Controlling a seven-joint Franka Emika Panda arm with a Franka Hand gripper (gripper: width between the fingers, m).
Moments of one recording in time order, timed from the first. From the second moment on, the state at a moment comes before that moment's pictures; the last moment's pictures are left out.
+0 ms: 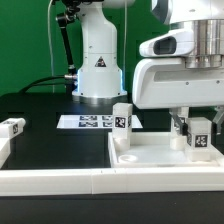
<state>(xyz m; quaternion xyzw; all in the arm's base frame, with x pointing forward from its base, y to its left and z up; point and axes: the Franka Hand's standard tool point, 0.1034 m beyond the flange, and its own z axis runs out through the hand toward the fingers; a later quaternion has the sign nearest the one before) 0.624 0.113 0.071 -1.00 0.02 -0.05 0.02</state>
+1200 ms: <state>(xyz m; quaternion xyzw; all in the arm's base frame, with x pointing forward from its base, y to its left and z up) 0.626 0.091 0.071 -0.83 0.55 -0.01 0.05</state>
